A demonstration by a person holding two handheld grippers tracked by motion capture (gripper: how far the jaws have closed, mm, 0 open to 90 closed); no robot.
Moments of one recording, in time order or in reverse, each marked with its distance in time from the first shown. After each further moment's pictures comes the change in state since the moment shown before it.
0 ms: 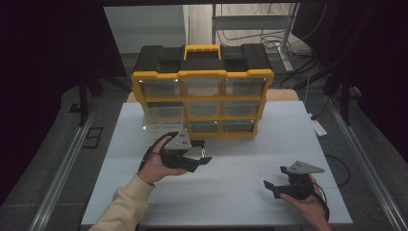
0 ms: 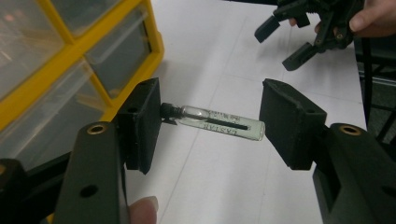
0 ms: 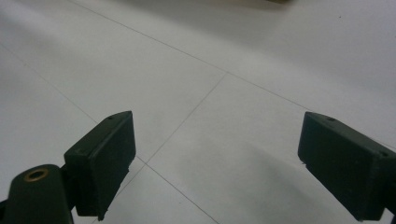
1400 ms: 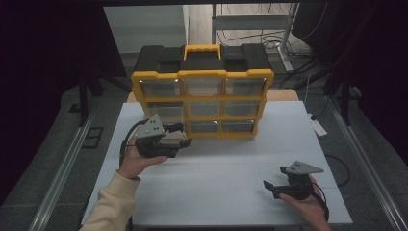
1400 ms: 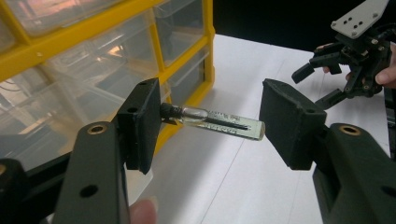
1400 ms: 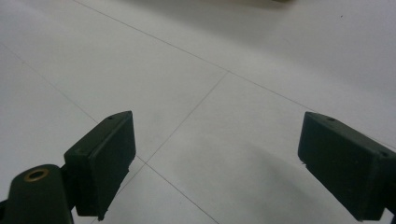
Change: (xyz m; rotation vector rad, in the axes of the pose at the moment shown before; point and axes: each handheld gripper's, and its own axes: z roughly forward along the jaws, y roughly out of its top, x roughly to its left) left arm 0.023 0.000 -0.059 -0.129 0.147 -0.086; right arm 0.001 0.000 0.001 0.005 -0.003 -0.005
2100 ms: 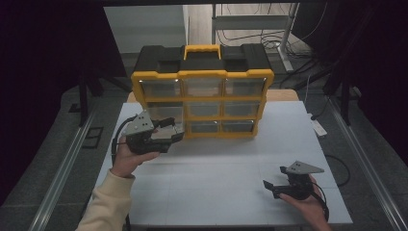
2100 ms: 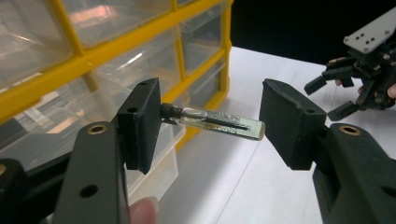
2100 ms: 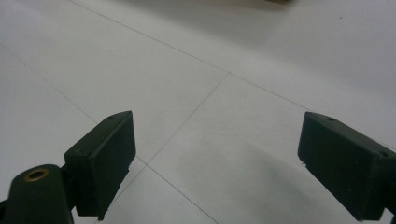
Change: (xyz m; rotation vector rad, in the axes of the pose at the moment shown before) left arm 0.011 0.001 -0.020 -0.047 0.059 -0.025; right arm 0.000 0.000 -0.001 -0.004 0.002 0.004
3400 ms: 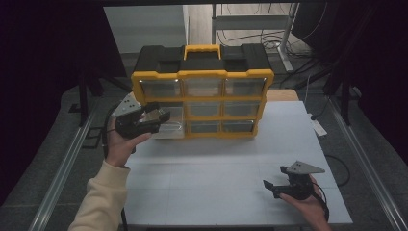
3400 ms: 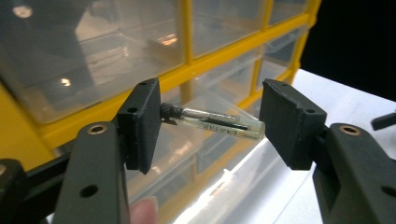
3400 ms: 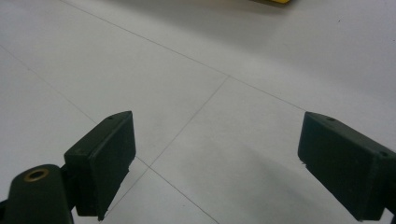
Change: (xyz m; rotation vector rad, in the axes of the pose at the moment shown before) left arm 0.040 0.010 -0.006 -0.002 0.201 -0.142; right arm 0.001 0.001 -0.001 -0.014 0.001 0.006
